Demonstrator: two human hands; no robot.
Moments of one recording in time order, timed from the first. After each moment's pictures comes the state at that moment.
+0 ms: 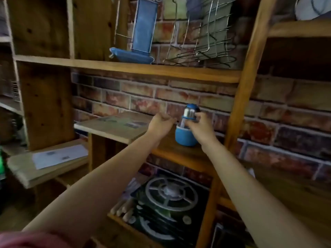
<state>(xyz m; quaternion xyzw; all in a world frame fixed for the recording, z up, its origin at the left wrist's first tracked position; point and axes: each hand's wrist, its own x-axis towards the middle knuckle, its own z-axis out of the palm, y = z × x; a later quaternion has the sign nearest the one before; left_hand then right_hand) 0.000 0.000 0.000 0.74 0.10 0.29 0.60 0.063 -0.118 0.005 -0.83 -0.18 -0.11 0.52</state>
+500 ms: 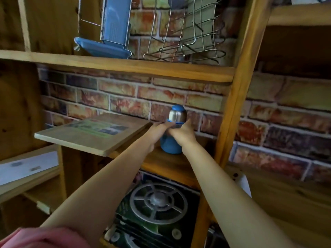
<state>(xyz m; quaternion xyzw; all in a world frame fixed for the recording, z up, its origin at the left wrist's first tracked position) 0.081 0.000 -0.010 0.72 0.09 0.10 0.69 0.114 -0.096 -0.006 -0.81 -0.11 -0.03 0.57</state>
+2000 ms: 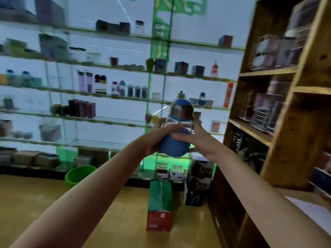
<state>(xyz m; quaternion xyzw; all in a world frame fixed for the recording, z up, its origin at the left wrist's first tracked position) -0.594 0.589 -0.018 0.58 0.35 0.48 0.56 -0.441 0.565 -0.004 -0.44 -0.67 0.41 0.44</state>
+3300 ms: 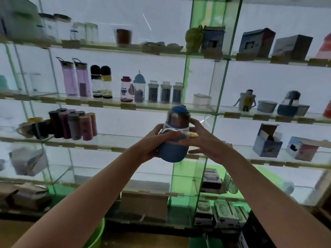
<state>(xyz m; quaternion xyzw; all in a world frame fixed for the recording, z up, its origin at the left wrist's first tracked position) -0.892 1.309 -0.068 0.58 0.39 0.44 0.56 -0.708 1.301 -0.048 -0.44 -0.68 0.45 0.38</state>
